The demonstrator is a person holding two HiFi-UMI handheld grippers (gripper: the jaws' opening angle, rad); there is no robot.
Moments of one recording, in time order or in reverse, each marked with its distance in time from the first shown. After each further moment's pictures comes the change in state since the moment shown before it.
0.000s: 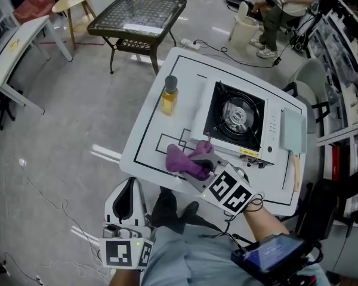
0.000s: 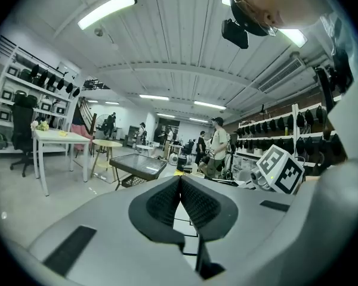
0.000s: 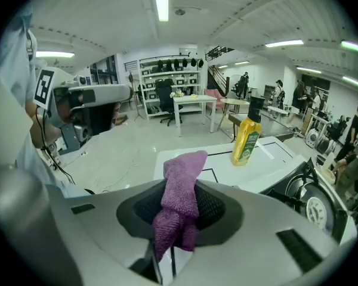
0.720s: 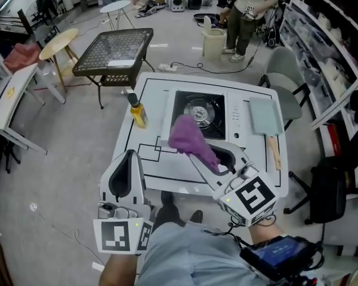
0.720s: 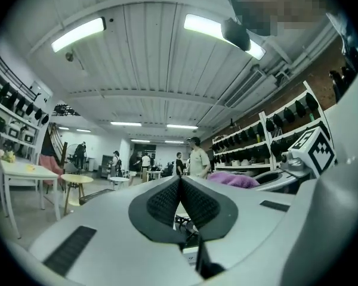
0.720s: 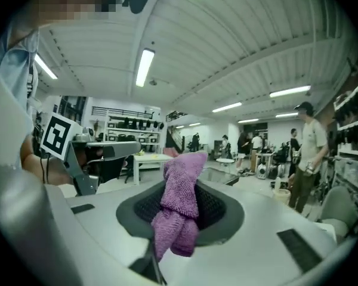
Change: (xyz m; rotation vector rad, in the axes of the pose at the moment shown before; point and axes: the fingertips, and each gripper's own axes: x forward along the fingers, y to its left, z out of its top) left arm -0.019 -0.144 0.104 0.186 -0.248 -0.206; right arm -0.238 0.008 0.042 0.118 -0.593 -0.428
